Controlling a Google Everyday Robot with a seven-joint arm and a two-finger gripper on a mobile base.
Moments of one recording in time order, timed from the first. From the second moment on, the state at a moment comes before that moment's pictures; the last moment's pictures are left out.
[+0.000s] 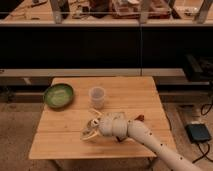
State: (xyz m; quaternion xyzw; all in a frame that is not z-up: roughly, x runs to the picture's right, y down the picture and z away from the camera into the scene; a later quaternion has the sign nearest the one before) arm -0.090 0.164 0.718 0.55 -0.14 -0.78 0.26
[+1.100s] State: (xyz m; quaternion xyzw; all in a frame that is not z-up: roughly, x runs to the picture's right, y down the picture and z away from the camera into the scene) arm -0.111 0.165 0.735 0.53 -0.17 -0.79 0.25
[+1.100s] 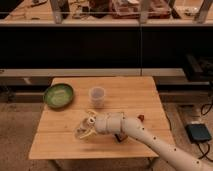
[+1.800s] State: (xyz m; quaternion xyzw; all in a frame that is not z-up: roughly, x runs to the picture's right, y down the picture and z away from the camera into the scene) arm -0.106 0.175 0.737 0.46 -0.21 -0.83 0.23
